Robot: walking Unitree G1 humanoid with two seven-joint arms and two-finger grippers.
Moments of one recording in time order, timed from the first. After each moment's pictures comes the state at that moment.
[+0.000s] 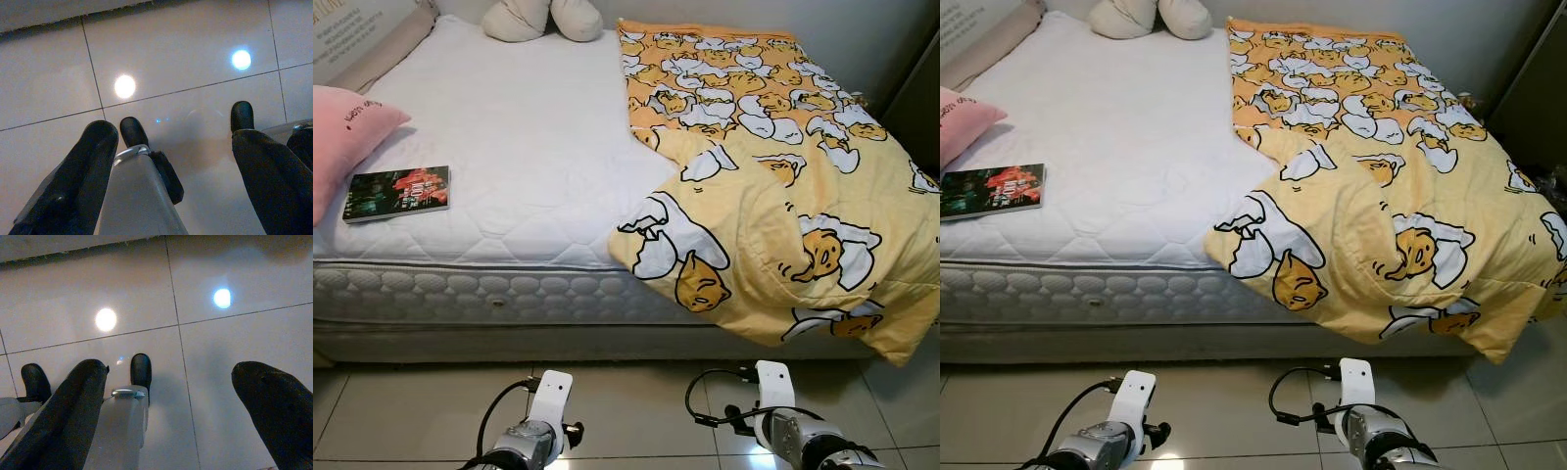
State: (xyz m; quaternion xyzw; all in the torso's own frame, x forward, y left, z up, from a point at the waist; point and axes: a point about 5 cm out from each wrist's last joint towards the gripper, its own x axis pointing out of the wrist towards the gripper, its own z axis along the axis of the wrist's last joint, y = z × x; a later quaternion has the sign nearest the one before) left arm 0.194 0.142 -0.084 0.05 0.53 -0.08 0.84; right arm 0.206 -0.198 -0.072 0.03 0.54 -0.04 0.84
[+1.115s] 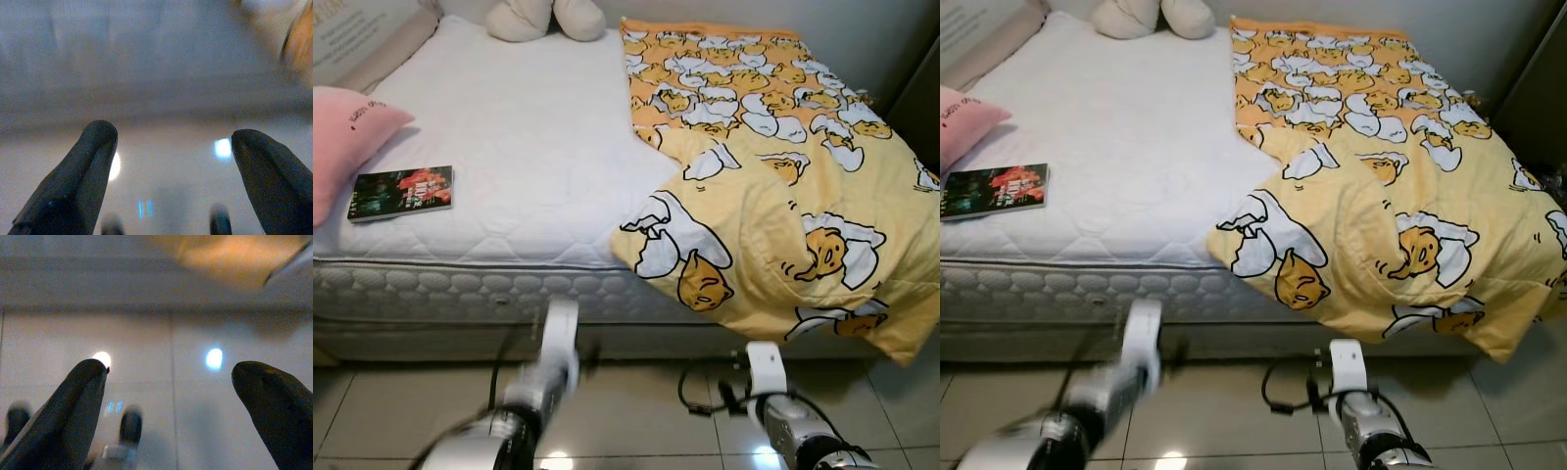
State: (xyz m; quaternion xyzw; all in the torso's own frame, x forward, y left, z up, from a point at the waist) left arm 0.295 0.130 -0.011 -0.01 0.33 -0.06 0.94; right arm 0.235 -0.191 -0.055 -0.04 0.41 -0.01 0.91
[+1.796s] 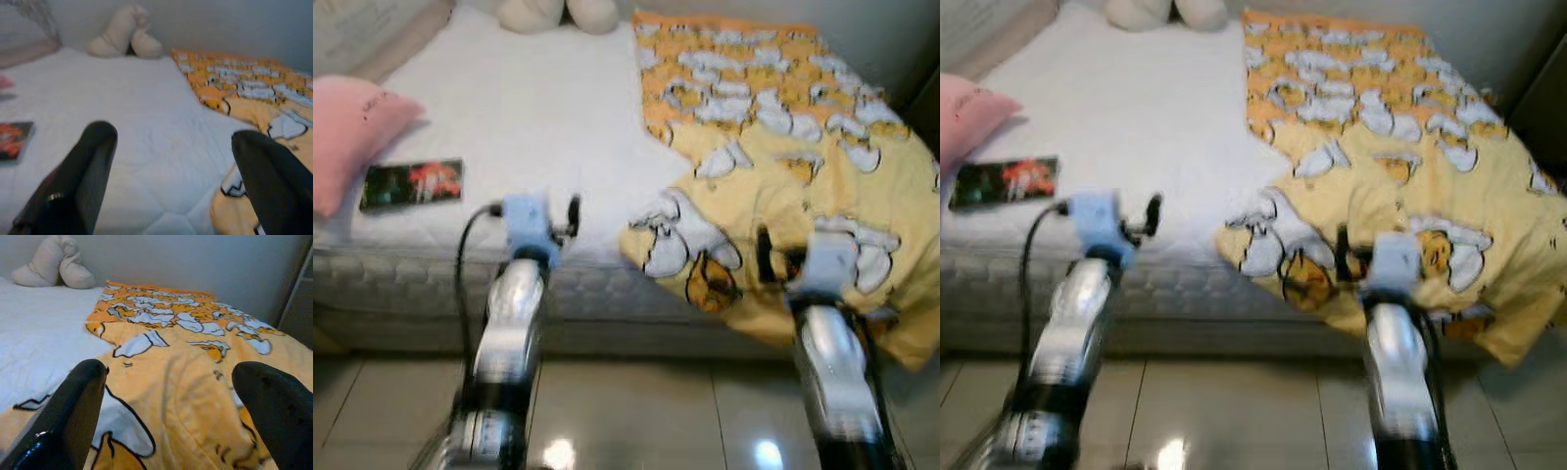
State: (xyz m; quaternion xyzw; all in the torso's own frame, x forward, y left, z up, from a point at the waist) left arm 0.317 0.144 0.120 -0.02 -0.04 -0.02 1.00; right arm 0.273 -0.202 0.097 -0.04 -0.04 -0.06 1.00
